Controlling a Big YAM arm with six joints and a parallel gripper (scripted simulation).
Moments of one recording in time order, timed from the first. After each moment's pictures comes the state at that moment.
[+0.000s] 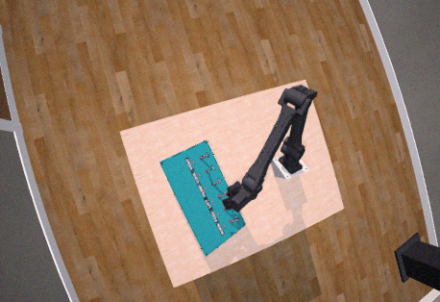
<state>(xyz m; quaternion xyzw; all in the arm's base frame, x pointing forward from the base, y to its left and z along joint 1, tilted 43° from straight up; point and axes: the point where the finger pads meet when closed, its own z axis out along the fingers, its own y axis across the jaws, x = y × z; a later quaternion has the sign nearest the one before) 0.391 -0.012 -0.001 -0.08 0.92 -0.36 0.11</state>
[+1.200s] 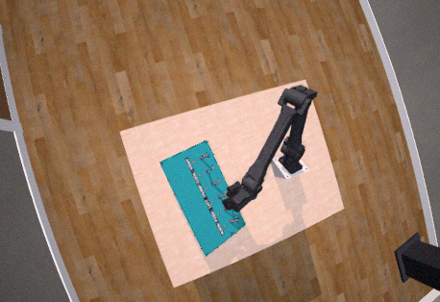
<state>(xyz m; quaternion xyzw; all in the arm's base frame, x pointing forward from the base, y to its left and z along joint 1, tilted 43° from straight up) 0.391 -0.012 -0.001 -0.08 0.92 -0.36 0.10</state>
